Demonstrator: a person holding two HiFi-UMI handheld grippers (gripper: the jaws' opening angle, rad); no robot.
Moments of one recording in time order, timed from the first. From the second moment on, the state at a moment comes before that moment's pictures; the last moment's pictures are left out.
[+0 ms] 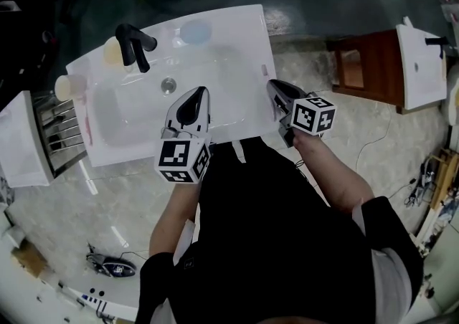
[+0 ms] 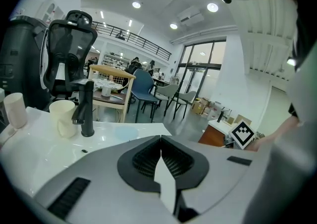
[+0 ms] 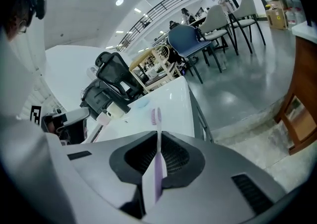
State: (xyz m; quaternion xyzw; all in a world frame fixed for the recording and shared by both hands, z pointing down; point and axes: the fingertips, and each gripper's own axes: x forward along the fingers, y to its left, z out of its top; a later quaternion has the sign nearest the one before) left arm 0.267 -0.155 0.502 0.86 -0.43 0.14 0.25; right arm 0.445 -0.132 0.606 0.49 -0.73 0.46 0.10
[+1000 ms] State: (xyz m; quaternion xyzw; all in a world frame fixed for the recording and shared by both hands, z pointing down) left arm 0.245 -0.151 0.515 0.85 -0.43 0.13 0.26; right arm 0.434 -0.131 0.638 0.50 -0.73 0.42 0.20
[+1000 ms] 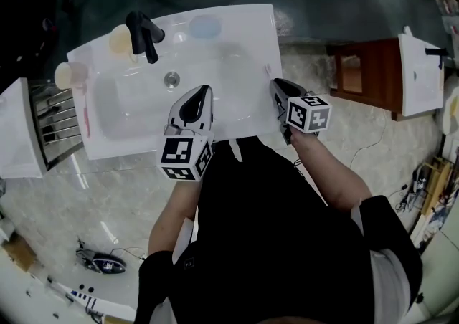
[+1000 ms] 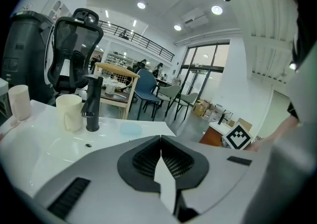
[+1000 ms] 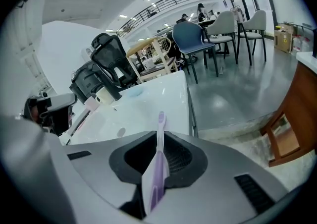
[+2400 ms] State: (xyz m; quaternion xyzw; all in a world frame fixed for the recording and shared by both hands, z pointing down) left arm 0.267 -0.159 0.343 0.89 -0.41 0.04 0.18; right arm 0.438 -0.151 0.365 0.45 -0.88 0.14 0.08
